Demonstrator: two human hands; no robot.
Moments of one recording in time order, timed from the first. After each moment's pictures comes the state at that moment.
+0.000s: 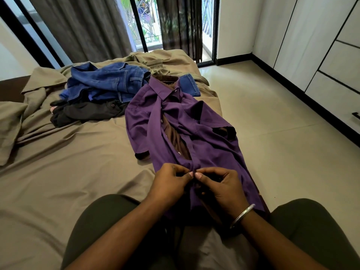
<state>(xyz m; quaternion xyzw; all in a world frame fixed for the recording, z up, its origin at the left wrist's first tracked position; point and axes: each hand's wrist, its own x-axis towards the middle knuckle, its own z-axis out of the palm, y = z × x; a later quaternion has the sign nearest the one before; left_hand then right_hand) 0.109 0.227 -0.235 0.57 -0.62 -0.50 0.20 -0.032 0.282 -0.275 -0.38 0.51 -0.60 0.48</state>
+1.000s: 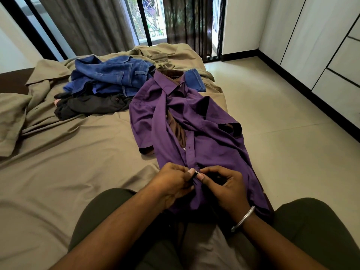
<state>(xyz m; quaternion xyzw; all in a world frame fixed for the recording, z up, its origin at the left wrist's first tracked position) 0.102 0.231 -0.216 0.59 -0.40 -0.67 0.19 -0.029 0.280 -0.299 -0.49 0.52 -0.62 0.33</state>
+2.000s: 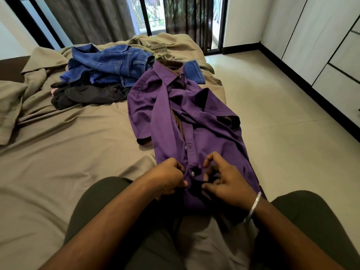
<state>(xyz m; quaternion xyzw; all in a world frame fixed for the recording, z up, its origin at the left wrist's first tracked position) 0.112 0.228 -0.216 0.64 -0.59 -0.49 -0.02 -0.055 0.287 -0.280 -0.64 0.57 -0.36 0.37</state>
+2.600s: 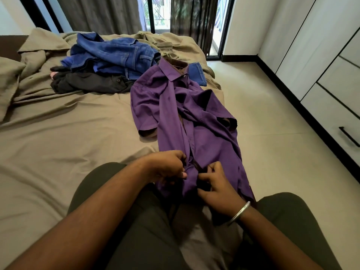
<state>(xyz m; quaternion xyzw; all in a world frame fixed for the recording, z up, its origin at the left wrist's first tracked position) 0.125 0.226 -0.204 0.57 -0.59 -0.57 -0.04 -0.030 0.314 -0.273 -0.65 0.61 -0.25 0.37</state>
